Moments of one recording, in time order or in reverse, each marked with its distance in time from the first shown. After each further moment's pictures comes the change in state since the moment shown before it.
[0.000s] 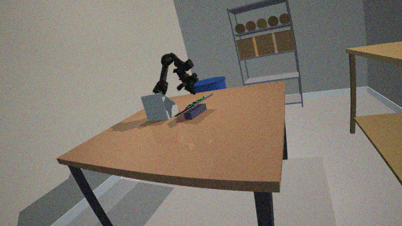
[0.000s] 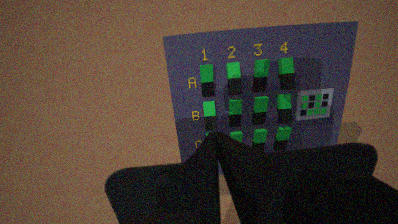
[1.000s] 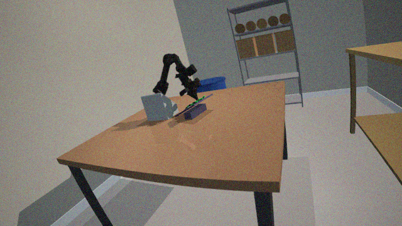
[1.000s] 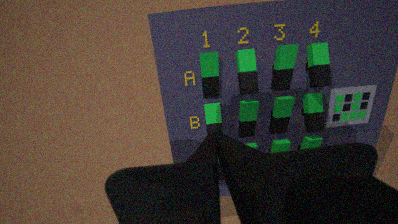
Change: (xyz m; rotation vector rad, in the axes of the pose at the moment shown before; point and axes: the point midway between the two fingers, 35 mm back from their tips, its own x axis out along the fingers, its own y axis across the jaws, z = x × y) arm 0.038 0.001 -0.005 0.007 -0.001 0.004
